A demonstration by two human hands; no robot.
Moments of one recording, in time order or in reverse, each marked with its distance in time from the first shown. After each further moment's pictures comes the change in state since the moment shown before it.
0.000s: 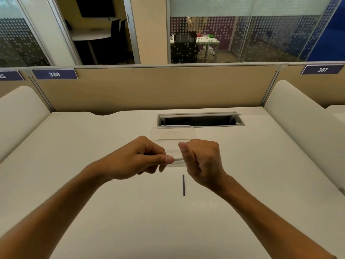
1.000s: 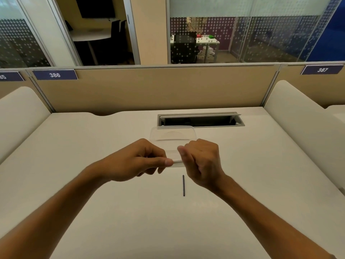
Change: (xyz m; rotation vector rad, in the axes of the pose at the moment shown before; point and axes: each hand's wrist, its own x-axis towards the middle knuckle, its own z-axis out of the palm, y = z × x) left_hand -0.002 0.002 0.000 0.046 -0.020 -0.001; right_hand -0.003 0.004 0.002 -0.057 0.015 -0.078
